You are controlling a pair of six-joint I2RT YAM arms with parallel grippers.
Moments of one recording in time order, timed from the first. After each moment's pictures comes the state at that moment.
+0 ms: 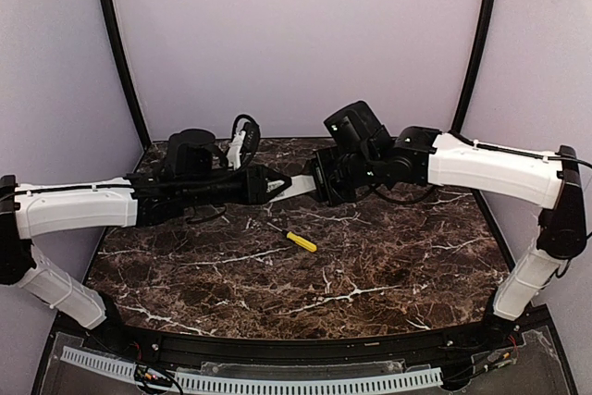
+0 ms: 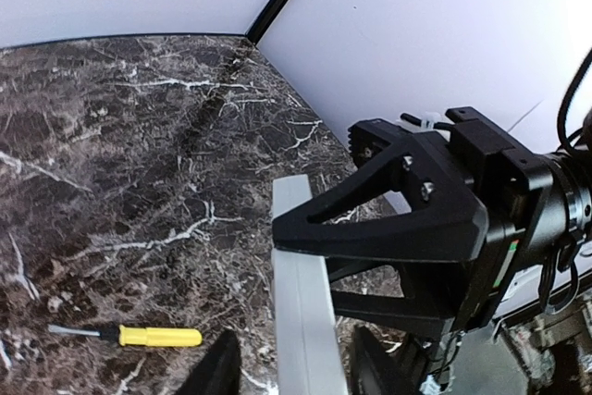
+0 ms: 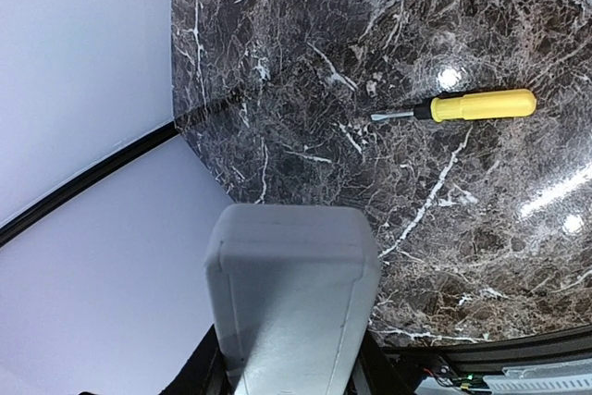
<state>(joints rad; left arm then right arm) -0.84 1.38 0.95 0.11 0.22 -0.58 0.97 1.65 1.45 -0.51 0.08 1.97</state>
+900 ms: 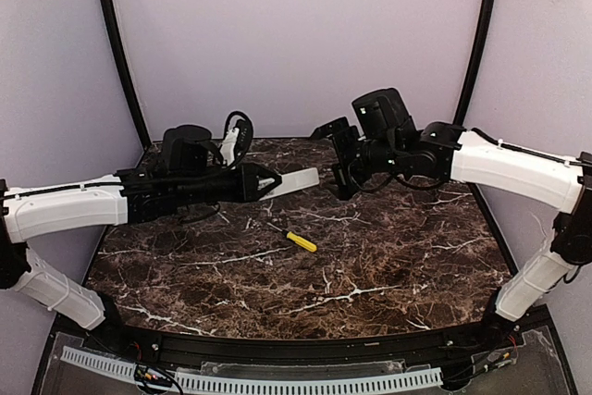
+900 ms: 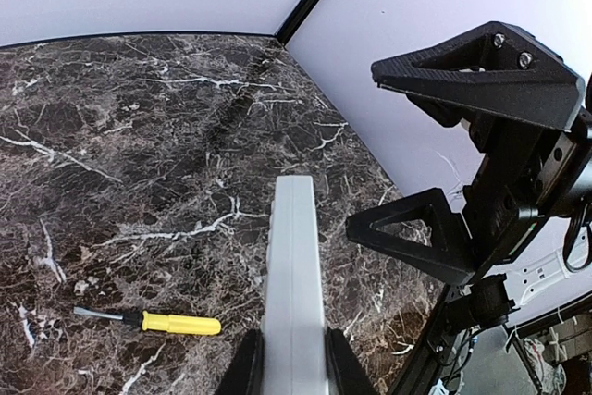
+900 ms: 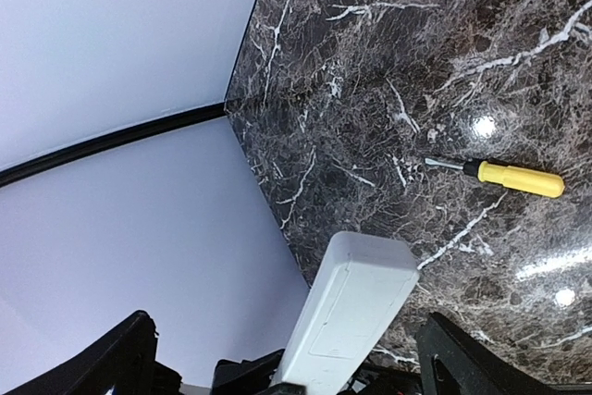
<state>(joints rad) -0.86 1.35 0.98 0.00 0.13 -0.58 0.91 1.54 1.38 -0.40 0.08 1.73</state>
